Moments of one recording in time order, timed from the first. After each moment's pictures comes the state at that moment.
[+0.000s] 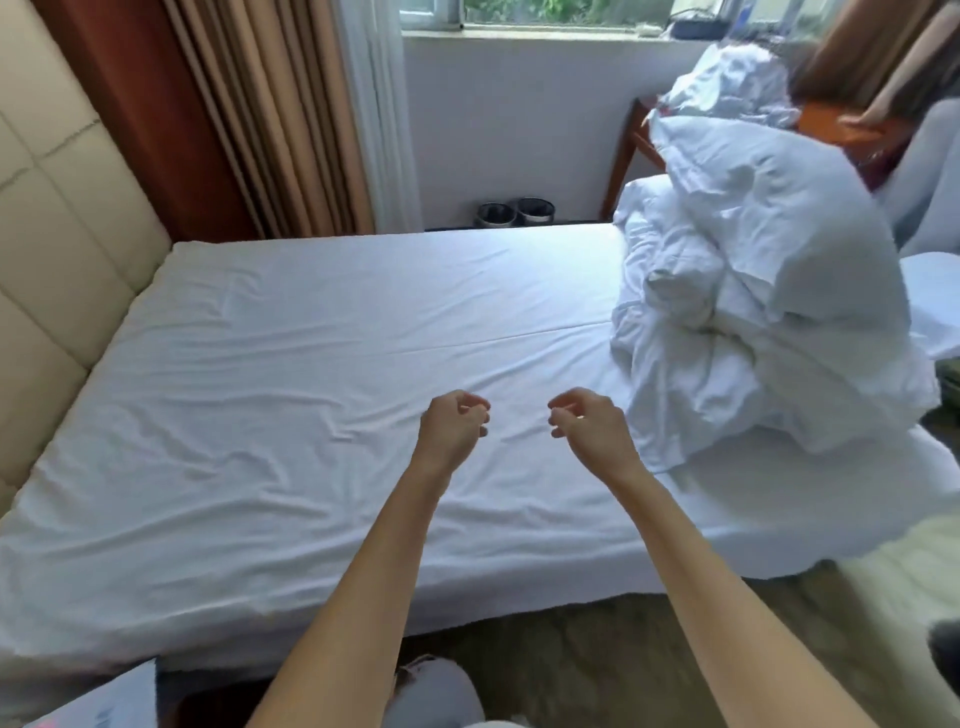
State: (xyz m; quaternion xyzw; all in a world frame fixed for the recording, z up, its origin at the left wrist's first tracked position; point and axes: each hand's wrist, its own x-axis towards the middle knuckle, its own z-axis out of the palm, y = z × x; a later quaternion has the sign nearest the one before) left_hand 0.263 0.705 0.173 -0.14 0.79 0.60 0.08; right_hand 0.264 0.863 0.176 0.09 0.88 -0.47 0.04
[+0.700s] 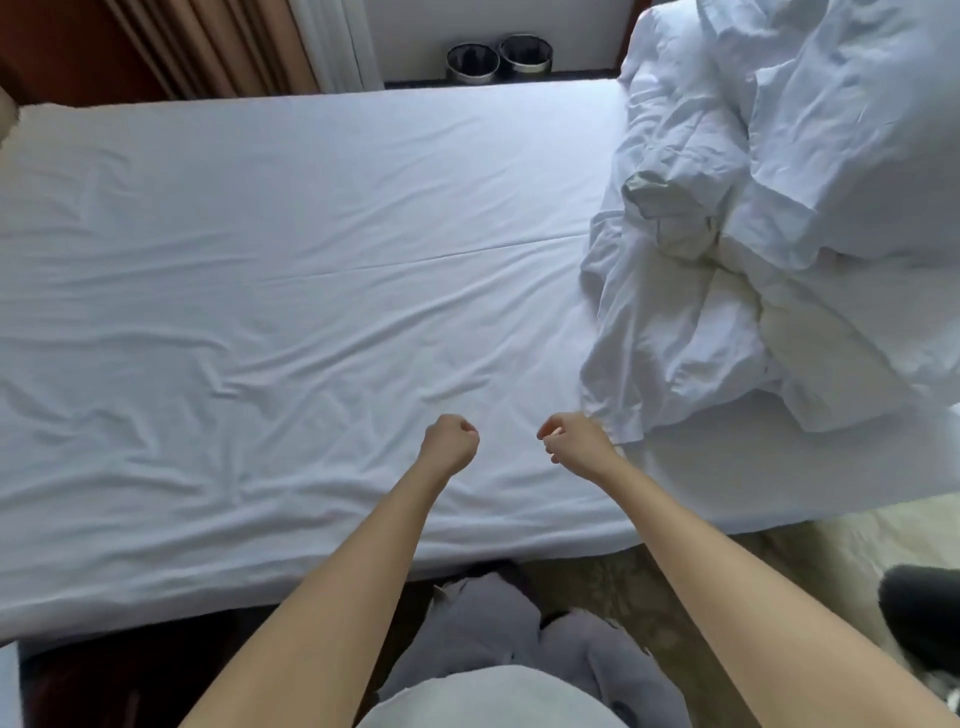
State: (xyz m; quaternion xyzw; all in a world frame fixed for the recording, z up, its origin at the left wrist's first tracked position) left_hand 0.128 0.868 0.009 -0.24 0.82 0.43 0.29; right_hand 0.124 1.032 0.018 0.11 0.88 -0.35 0.31
